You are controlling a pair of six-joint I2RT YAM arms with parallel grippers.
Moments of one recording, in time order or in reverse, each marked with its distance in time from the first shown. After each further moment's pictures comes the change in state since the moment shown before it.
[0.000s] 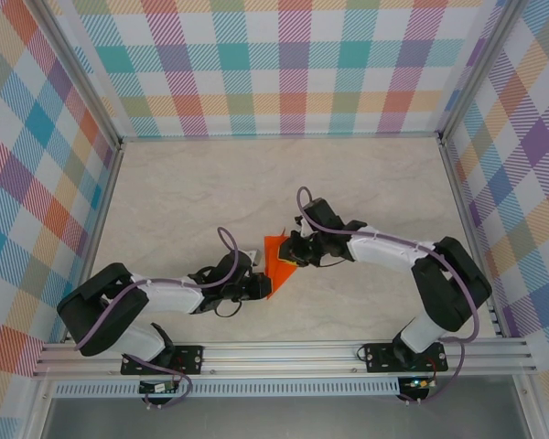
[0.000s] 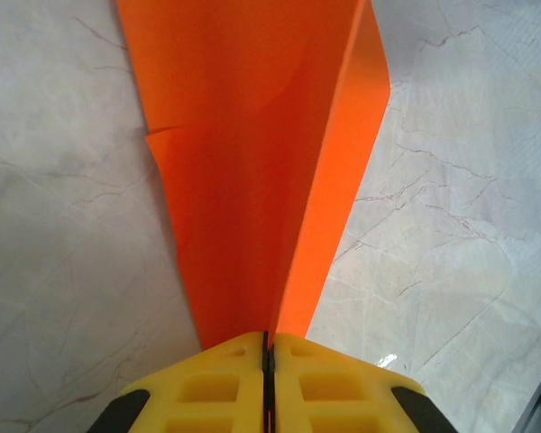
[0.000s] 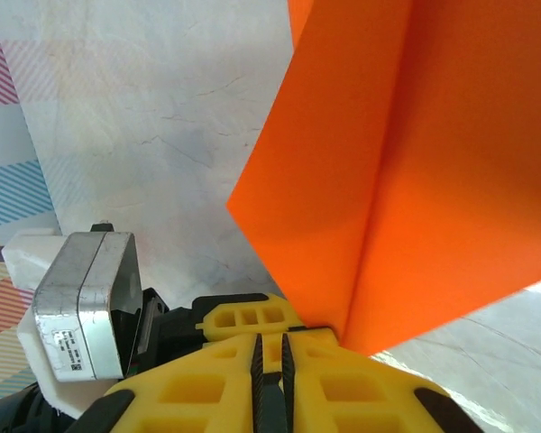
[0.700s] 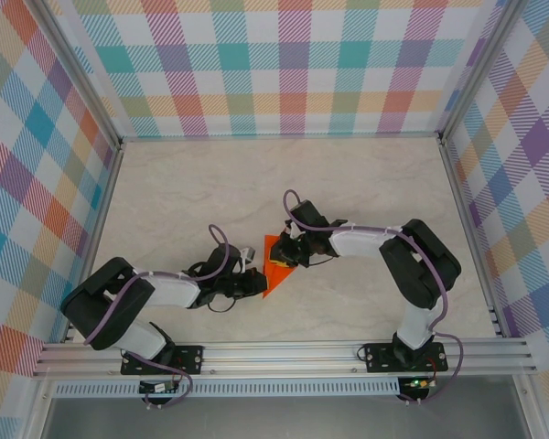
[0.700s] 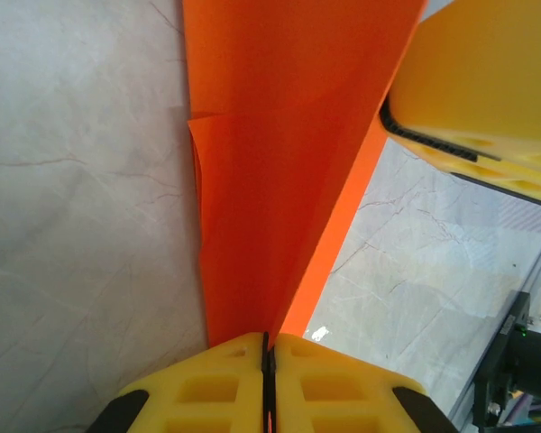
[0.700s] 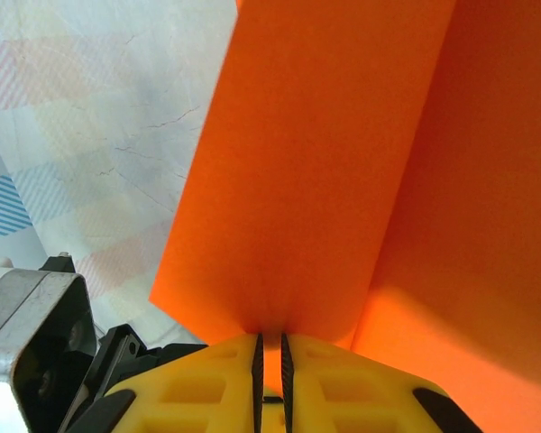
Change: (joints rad) left arm 0.135 0.042 -0.025 0.060 0.217 -0.036; right arm 0.009 0.193 0.069 0.081 -0.022 0.040
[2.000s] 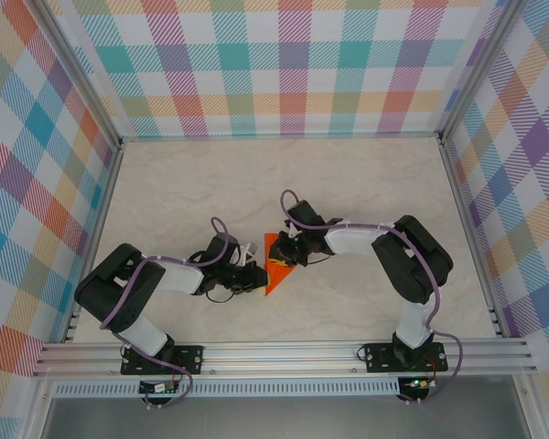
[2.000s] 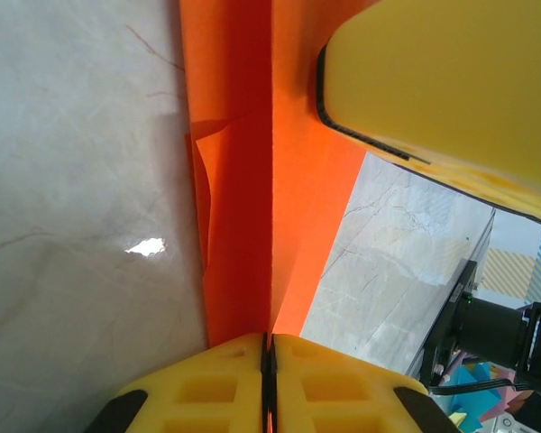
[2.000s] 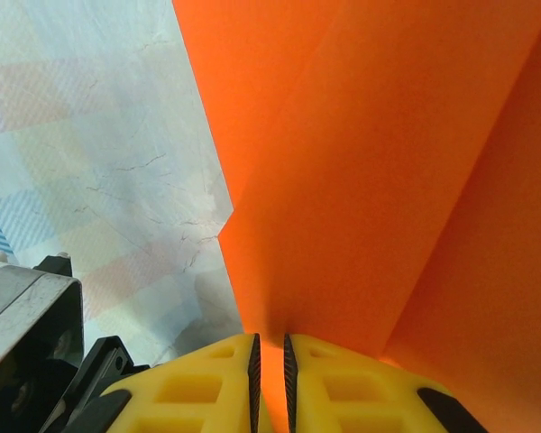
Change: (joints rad) left arm 0.104 0.112 0.086 -0.043 0.220 0.033; right arm 0.000 0.056 0.038 -0.005 0.048 0.015
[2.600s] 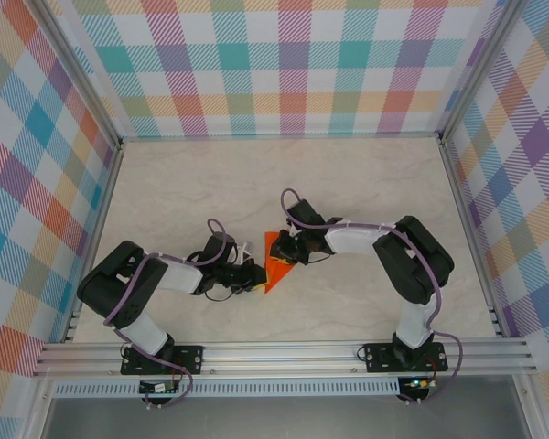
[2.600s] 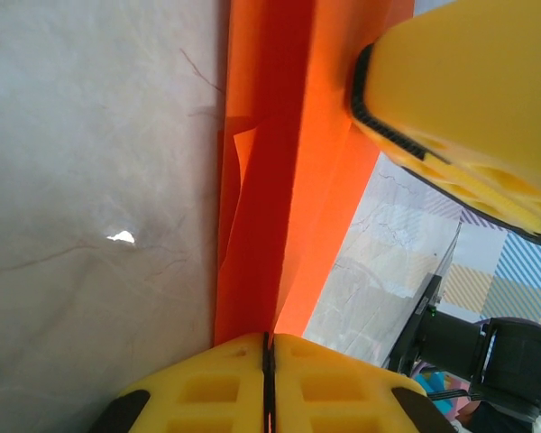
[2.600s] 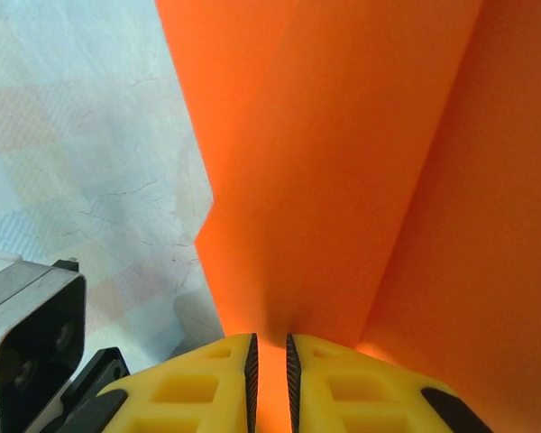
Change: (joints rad) left arm 0.032 0.027 -0.015 0.071 0.044 -0.091; right arm -0.002 -0.014 0.007 -0.022 0.060 0.005
